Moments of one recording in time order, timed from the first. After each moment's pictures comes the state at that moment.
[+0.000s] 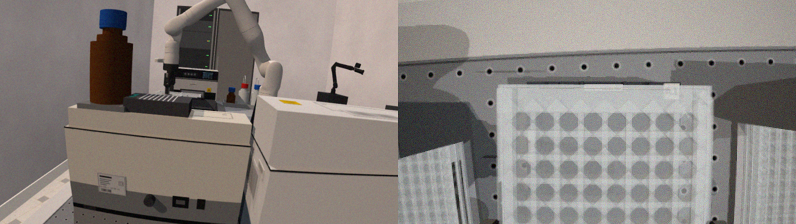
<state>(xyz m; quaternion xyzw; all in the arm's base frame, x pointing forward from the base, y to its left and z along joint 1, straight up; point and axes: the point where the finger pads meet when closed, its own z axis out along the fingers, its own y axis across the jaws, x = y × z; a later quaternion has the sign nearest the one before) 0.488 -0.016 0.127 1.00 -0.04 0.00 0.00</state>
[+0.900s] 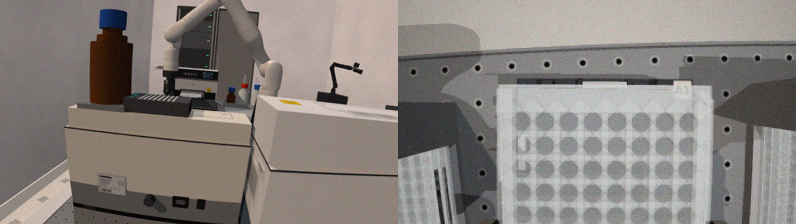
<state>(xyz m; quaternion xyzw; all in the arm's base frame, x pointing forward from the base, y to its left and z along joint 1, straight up) 0.488 -0.015 0.094 1.00 -0.04 0.00 0.00</state>
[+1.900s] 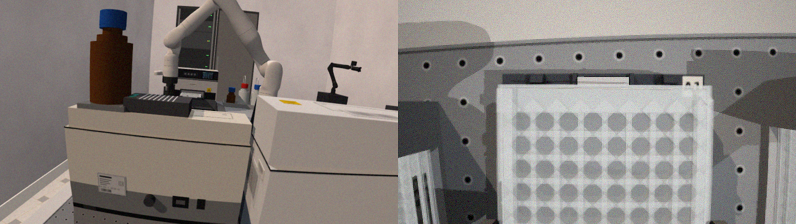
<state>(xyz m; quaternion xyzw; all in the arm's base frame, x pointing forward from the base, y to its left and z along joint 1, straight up) 0.487 -0.016 0.065 1.00 -0.04 0.00 0.00</state>
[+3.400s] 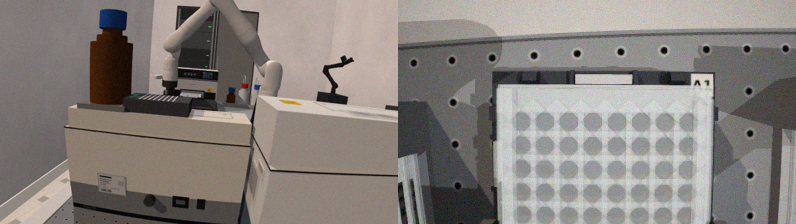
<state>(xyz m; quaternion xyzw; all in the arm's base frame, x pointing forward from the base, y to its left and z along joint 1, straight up) 0.487 -0.016 0.046 1.00 -0.04 0.00 0.00</state>
